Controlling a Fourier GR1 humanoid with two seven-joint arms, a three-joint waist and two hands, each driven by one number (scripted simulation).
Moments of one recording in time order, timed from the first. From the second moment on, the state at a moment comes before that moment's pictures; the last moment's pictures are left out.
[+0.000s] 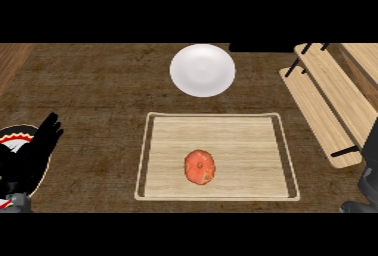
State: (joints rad) left arm 0.00 0.32 0.15 -1.42 0.10 -0.05 0.10; right arm -0.95 -0.21 -0.60 -1.44 1.75 0.13 1.02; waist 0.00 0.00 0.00
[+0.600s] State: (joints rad) left arm 0.02 0.31 0.15 -1.43 0.09 -0.06 0.09; right arm -0.99 -0.14 -0.62 -1.67 1.64 0.01 1.05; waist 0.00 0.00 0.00
